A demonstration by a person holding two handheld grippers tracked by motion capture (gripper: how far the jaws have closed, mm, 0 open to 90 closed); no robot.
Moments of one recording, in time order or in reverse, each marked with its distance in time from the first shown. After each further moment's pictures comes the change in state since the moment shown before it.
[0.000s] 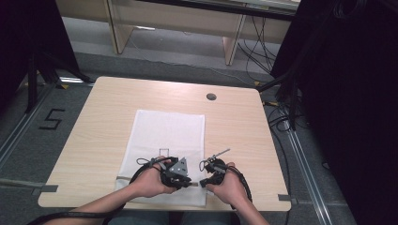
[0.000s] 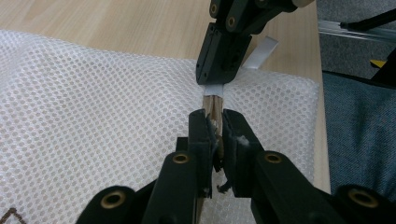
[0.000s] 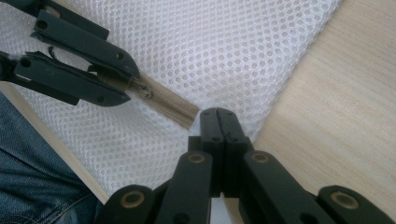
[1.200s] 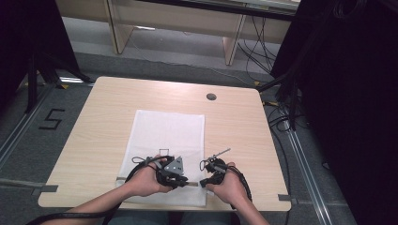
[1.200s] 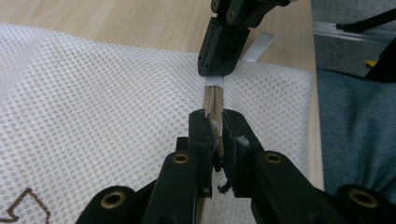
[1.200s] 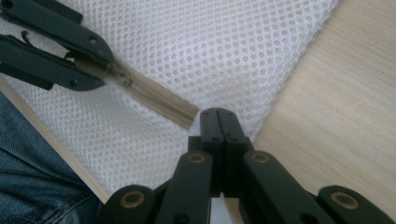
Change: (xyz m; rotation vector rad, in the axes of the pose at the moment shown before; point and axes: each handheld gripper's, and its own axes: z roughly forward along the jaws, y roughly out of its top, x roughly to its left) left arm 0.003 -0.005 -0.011 -0.018 -0.012 -0.016; right arm -0.002 0.001 0.000 0.000 0.006 -0.001
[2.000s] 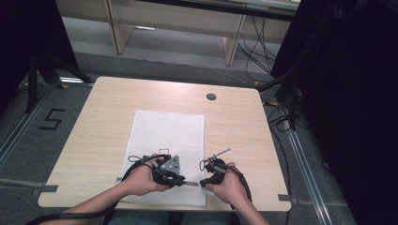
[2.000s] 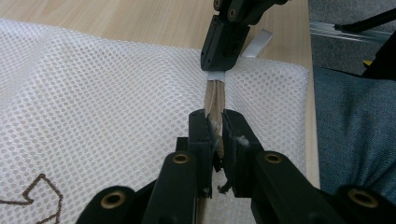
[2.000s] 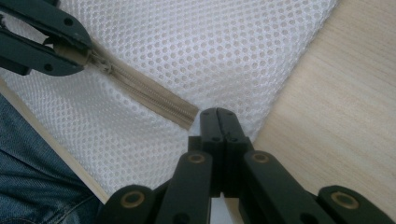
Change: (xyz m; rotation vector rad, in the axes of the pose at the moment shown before) left arm 0.002 -0.003 -0.010 -0.001 -0.002 -0.005; right arm 0.000 0.000 0.001 -0.016 -0.013 -0.007
